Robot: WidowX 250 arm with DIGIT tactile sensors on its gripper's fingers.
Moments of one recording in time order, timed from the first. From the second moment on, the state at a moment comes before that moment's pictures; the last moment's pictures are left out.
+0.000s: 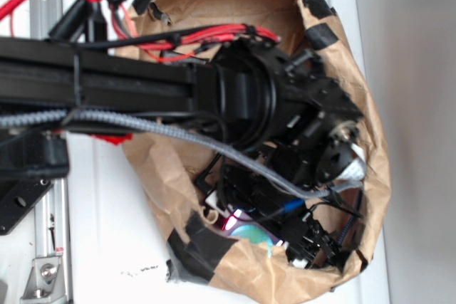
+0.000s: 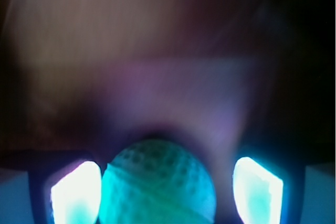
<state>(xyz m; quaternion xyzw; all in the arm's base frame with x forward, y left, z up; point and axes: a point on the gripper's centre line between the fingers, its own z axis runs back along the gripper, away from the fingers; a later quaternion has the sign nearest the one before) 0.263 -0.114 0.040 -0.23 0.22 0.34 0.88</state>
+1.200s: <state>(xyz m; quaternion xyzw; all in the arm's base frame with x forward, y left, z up) 0.255 0.000 0.172 -0.03 -0.07 0.12 0.99</state>
